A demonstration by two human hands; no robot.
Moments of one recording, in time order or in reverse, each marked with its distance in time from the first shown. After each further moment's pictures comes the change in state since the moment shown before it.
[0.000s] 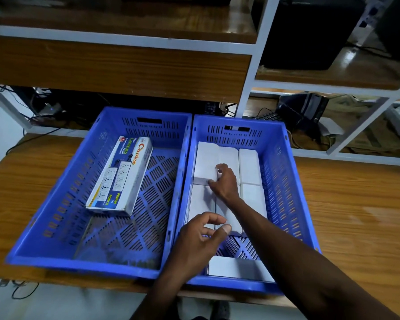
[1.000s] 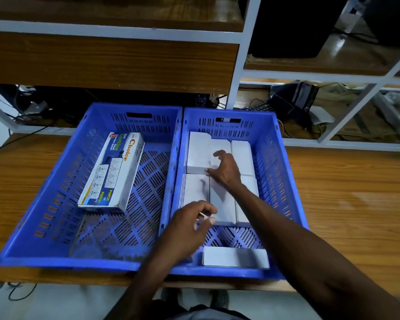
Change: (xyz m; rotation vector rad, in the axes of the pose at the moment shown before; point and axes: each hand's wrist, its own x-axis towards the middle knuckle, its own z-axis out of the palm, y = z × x) left_hand 0.012 0.003 -0.013 0.340 -0.076 0.119; right_hand 0.007 -0.001 -0.032 -0.128 0.012 -0.038
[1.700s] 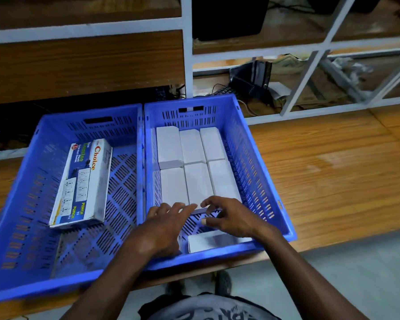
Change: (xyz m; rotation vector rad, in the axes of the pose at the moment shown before) left_hand 0.015 -0.011 -0.004 0.876 -0.567 0.063; right_hand -0.183 0.031 -0.074 0.116 -0.418 -0.007
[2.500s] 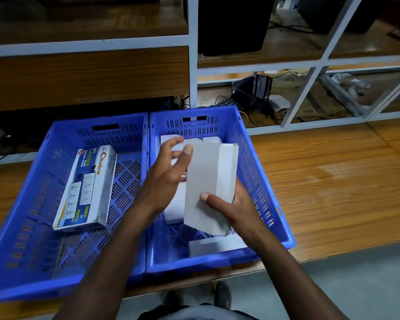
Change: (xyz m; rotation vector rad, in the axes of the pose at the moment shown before) left_hand -0.010 0.029 -0.089 -1.164 0.666 0.128; right_hand -0.031 -0.066 -0.009 0.686 0.380 -0.188
